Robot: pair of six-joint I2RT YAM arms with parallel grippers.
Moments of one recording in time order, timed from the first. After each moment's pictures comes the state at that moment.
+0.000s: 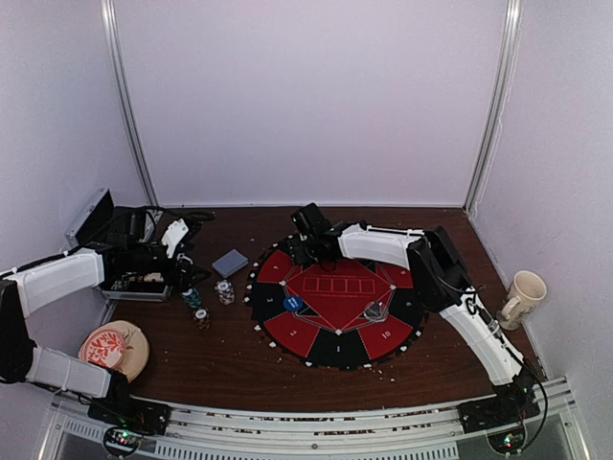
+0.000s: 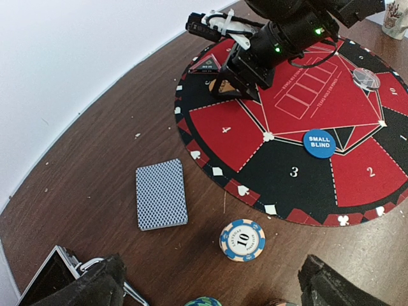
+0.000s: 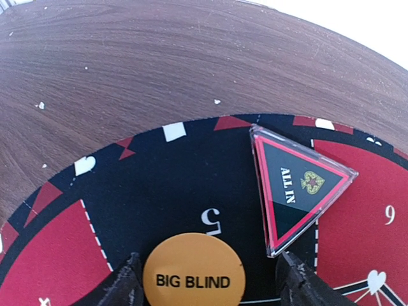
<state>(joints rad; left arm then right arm) -0.18 1.24 0.75 -0.18 0.52 0.56 0.75 2.64 2.23 -0.36 0.29 0.30</state>
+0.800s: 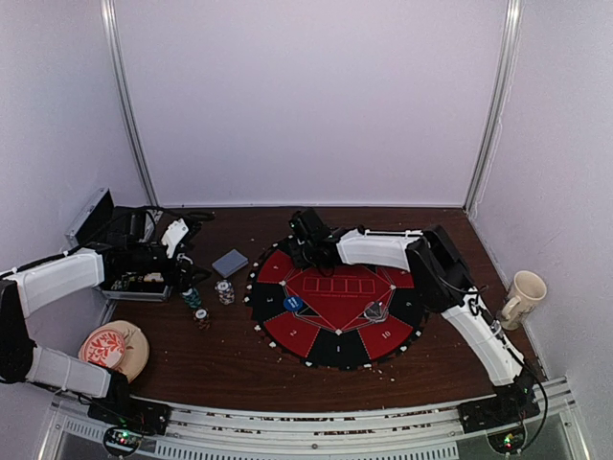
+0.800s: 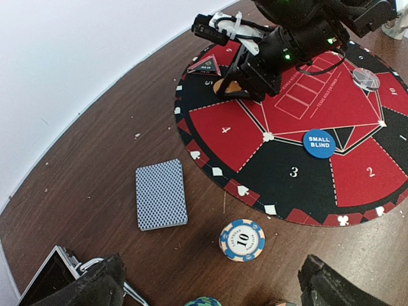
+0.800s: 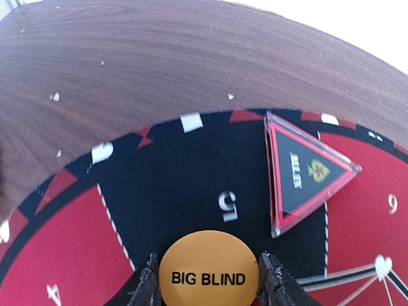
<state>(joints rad) -0.18 1.24 0.75 -0.18 0.52 0.56 0.78 2.60 2.13 -0.27 0.33 0.29</state>
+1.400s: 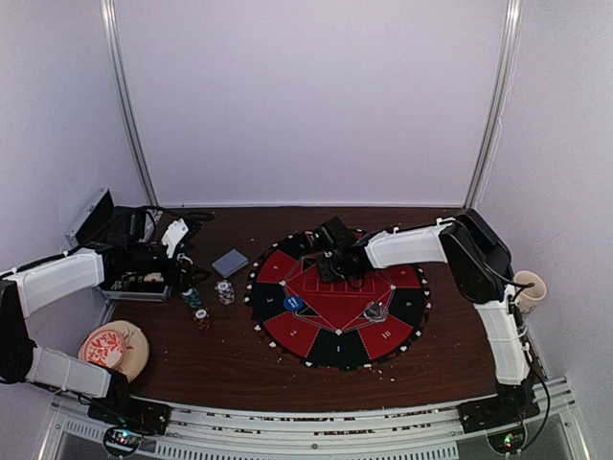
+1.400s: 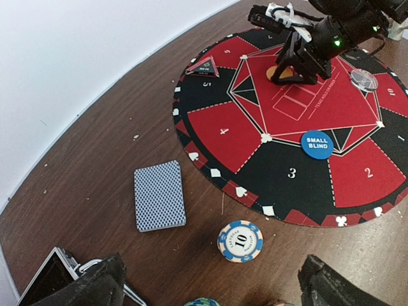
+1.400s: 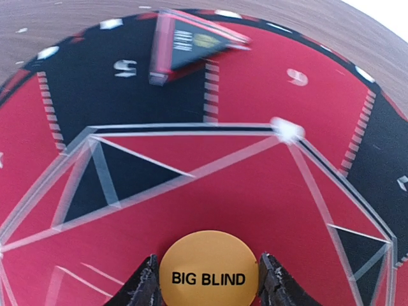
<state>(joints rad) -0.18 1.24 0.75 -0.18 0.53 0.56 0.76 2.26 1.61 -0.23 0.35 0.33</state>
